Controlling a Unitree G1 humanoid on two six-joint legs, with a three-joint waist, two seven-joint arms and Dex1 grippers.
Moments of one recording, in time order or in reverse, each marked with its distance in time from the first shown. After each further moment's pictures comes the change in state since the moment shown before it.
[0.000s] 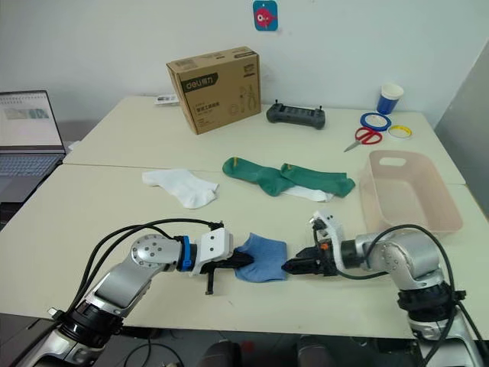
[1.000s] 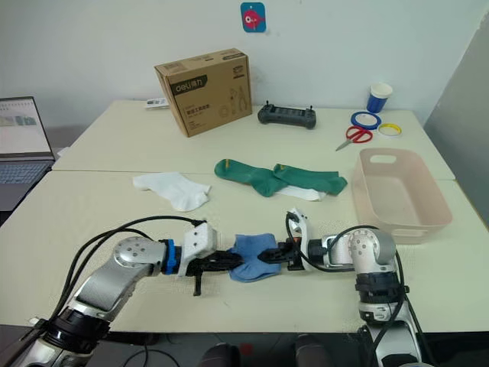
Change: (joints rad) left arm 0.056 0.027 0.150 -0.049 -0.167 0.179 -0.041; right arm -0.077 0.317 -0.145 0.235 0.035 0.071 -0.237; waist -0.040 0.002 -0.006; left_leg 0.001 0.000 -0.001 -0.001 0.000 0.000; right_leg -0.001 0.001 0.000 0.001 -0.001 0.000
